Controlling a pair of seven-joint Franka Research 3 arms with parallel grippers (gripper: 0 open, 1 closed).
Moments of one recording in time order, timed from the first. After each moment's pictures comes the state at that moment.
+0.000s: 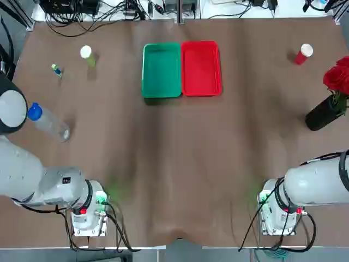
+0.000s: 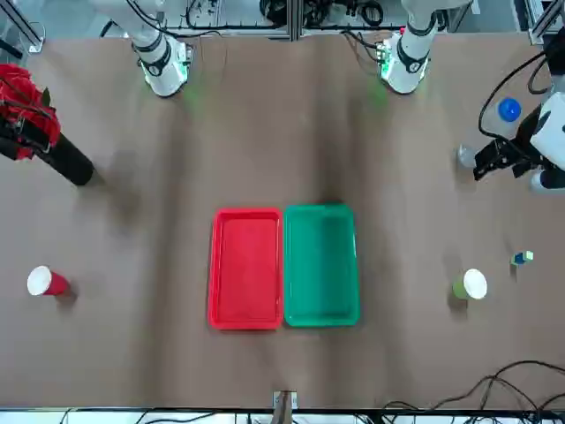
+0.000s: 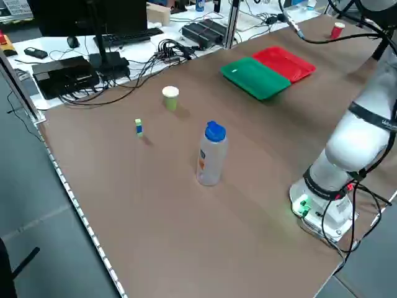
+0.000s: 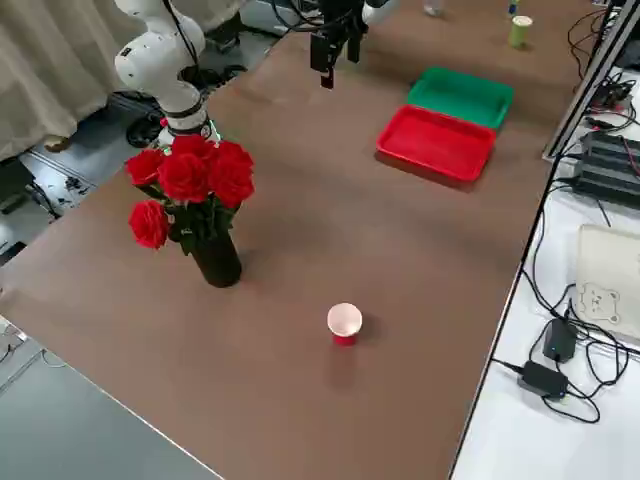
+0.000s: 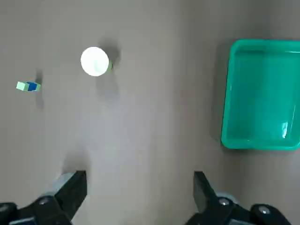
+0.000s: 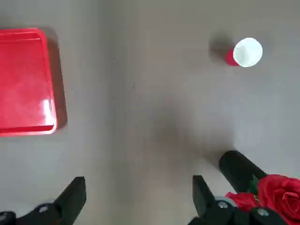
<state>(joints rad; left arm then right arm) 0.08 0.06 -0.15 -1.52 0.00 1.59 -0.12 0.00 -0.02 -0.10 -1.59 0.02 1.54 -0.07</state>
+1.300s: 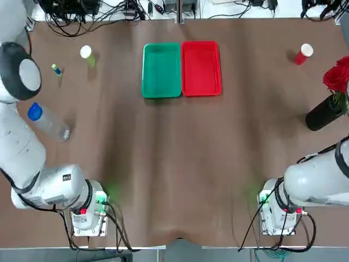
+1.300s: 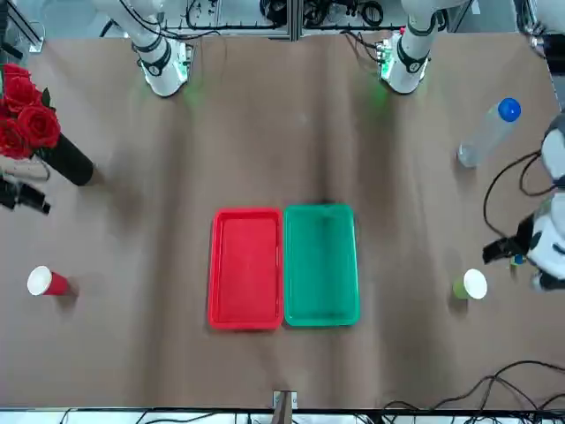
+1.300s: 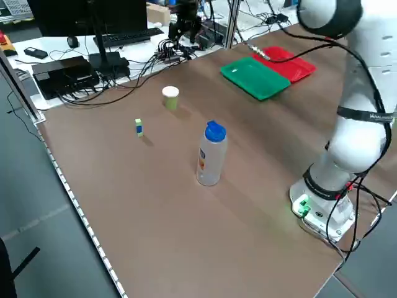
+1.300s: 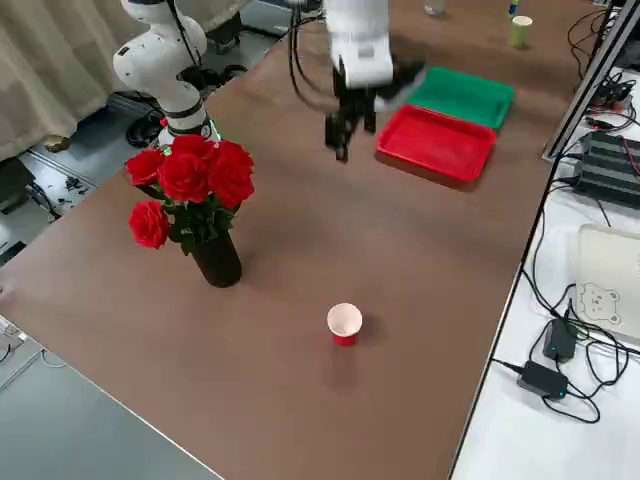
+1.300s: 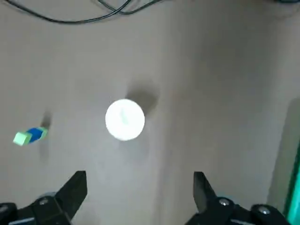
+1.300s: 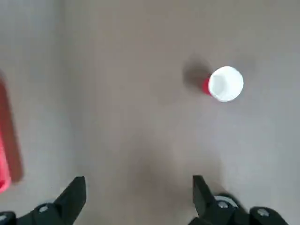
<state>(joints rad) 0.16 0.43 -0.12 -1.48 0.09 1.98 -0.12 -0.13 0.23 -0.12 -1.61 0.02 1.88 -0.14</state>
